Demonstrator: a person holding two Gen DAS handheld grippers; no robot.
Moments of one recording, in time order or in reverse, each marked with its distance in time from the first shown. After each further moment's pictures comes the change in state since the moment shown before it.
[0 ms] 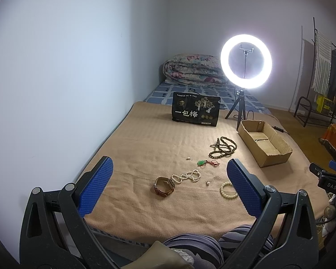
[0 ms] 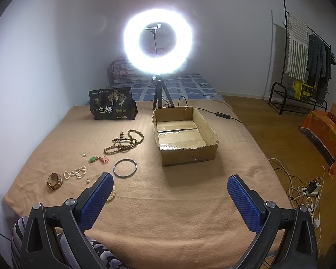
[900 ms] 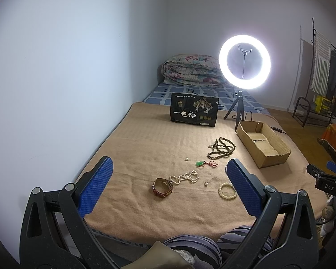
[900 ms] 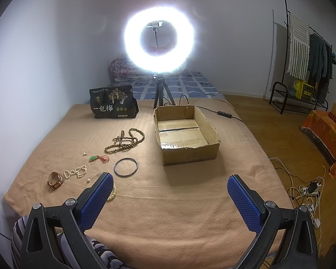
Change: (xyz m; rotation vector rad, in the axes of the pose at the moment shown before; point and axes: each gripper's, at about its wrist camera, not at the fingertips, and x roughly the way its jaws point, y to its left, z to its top) left arm -0.001 -0.005 0.001 0.003 -0.005 -0.003; right arm 0.002 0.002 -0.002 -0.002 0.007 0.005
